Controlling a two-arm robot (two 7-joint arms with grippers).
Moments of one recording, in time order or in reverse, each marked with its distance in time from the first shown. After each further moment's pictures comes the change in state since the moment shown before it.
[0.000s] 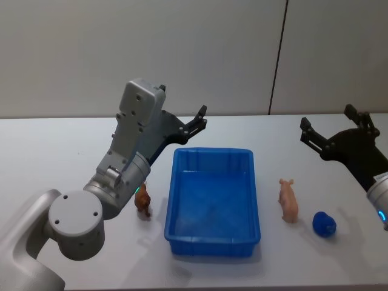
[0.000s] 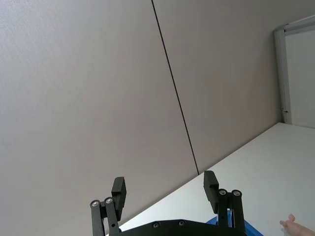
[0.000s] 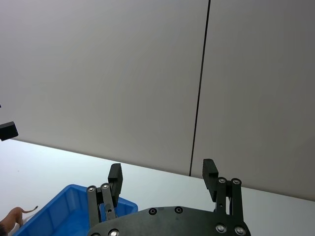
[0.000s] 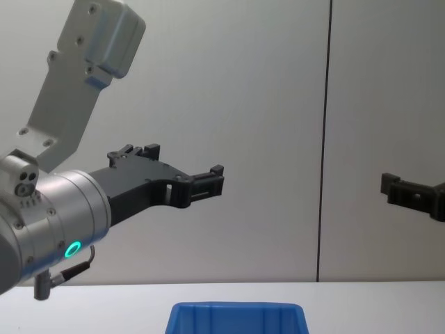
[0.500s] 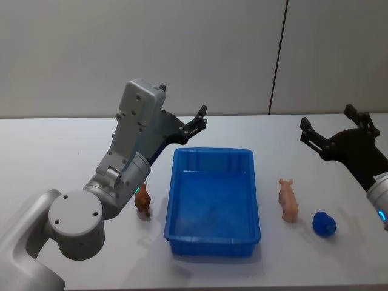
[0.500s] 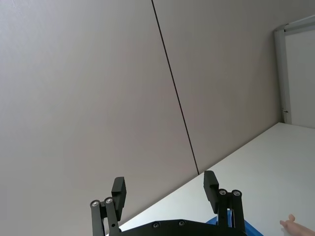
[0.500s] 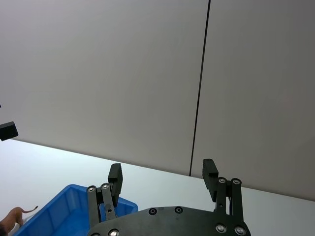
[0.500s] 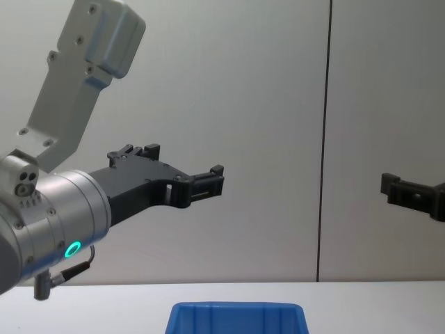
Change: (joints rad) left arm 0.000 0.000 0.000 0.000 0.000 0.000 0.000; right arm 0.000 0.000 0.000 0.000 0.000 0.000 0.000
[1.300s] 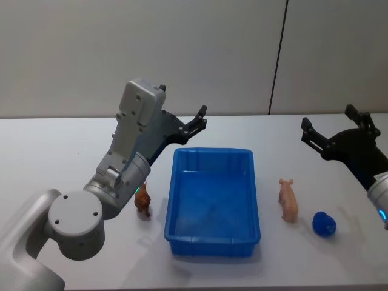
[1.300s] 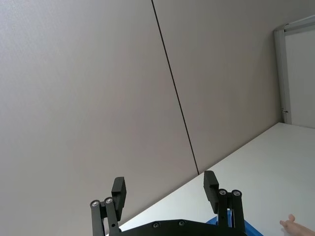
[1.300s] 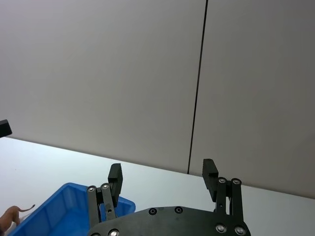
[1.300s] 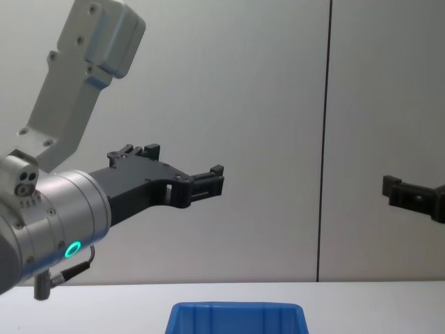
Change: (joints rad) left arm 0.000 0.000 0.000 0.000 0.000 0.000 0.000; right arm 0.006 -0.001 0.003 0.008 0.000 0.008 0.000
